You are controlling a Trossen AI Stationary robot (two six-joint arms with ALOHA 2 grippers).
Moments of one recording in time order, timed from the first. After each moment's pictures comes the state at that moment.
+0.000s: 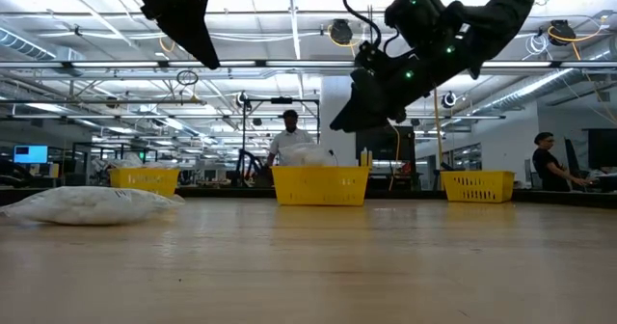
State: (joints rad) left arm -0.28 1.42 1.15 -0.86 -0.65 -0.41; right arm -0.22 1.56 0.72 0.40 0.23 0.09
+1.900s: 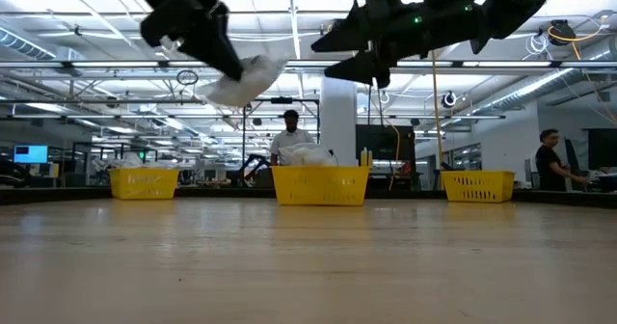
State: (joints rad) left arm -0.24 1.41 1.00 -0.48 -0.56 0.09; right arm -0.09 1.46 0.72 0.59 0.11 0.17
